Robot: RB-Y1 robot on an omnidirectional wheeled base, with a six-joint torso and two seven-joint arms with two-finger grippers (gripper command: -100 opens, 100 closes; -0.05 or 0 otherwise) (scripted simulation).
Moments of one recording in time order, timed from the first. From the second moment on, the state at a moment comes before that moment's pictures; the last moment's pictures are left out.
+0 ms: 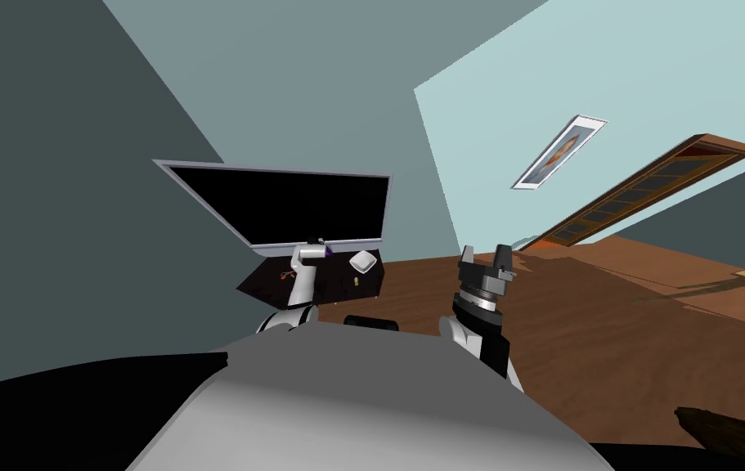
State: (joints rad) left arm -0.38 0.14 0.37 -1.62 -0.28 1.05 -0.18; right arm 0.54 0.01 -0.07 -2.31 -0.12 -0.61 0.04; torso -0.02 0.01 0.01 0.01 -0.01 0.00
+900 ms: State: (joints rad) left arm -0.43 0.14 0.43 -1.82 -0.38 1.19 -0.24; right arm 0.54 0.01 -0.07 -2.31 -0.12 -0.61 0.04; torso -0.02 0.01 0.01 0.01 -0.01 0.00
